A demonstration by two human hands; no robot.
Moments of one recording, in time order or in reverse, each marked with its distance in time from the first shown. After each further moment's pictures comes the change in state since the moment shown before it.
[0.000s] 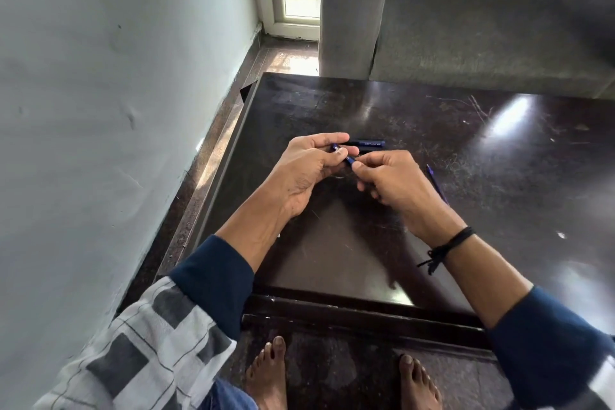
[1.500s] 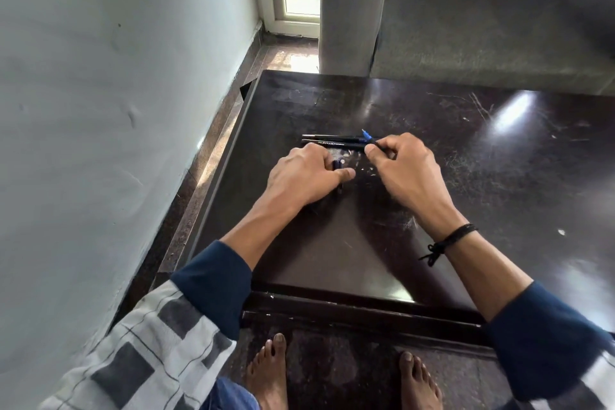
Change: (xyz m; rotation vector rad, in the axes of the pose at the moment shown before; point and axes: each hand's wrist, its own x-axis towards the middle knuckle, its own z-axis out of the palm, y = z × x) left_hand 0.005 -0.010 -0.003 1.193 0.229 0.035; right_hand 0.003 -0.001 -0.011 -0.409 0.307 -0.162
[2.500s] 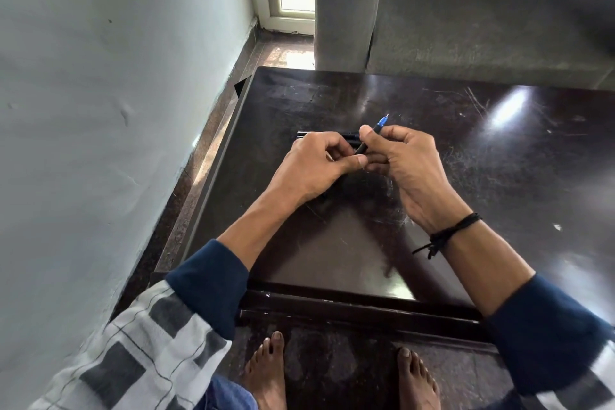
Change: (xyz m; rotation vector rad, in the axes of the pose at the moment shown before) left_hand -0.006 0.006 0.001 -0.399 -0.009 0.262; right_hand -0.002 -0.008 -0.005 0.815 -0.128 0.182
